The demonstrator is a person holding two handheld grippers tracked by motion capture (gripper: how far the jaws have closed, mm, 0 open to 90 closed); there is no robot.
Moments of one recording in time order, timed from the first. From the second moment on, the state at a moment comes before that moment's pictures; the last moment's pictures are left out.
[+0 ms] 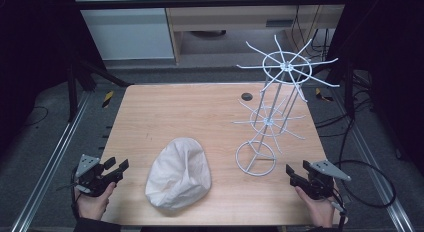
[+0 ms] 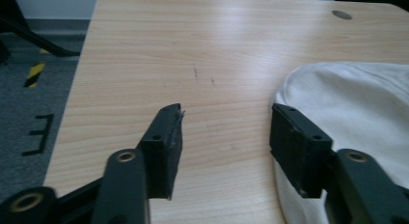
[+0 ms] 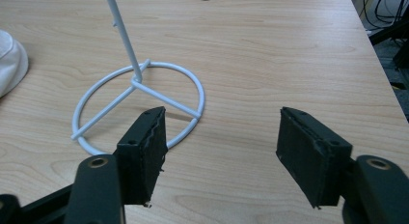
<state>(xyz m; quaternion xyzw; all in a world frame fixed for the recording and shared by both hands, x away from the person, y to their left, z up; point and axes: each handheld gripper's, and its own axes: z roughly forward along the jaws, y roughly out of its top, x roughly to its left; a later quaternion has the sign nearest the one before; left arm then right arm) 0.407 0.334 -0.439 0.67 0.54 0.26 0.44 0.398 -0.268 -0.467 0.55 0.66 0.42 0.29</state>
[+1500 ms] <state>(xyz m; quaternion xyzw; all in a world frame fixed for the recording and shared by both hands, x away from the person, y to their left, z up) 0.369 0.252 -0.416 0.80 0.37 0.14 0.46 0.399 -0.267 -0.472 0.54 0.69 0.41 0.26</state>
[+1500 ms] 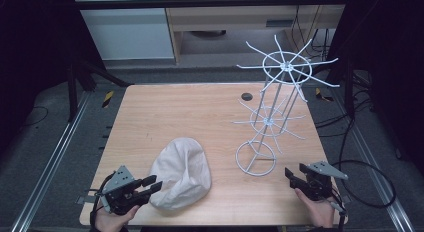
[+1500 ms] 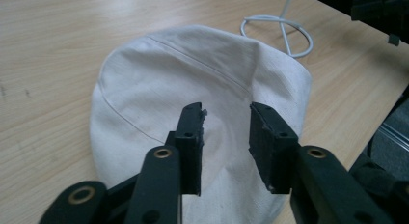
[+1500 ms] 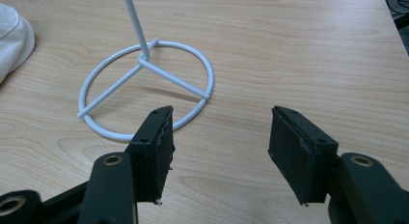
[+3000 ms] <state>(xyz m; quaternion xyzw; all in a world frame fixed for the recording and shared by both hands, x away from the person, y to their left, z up) 0.374 0.231 -0.431 0.86 0.33 0.15 0.36 0.402 -0.266 -0.475 0.54 0.70 0.40 0.26</state>
